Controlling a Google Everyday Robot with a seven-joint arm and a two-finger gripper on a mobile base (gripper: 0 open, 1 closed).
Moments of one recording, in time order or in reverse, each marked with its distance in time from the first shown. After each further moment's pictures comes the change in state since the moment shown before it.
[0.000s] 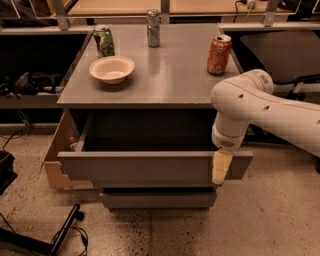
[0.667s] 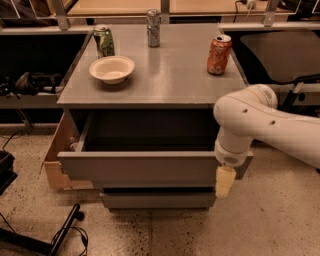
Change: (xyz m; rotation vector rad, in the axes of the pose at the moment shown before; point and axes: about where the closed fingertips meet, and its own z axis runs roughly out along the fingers) arm 0.014 0.037 0.013 -0.053 0.009 -0.004
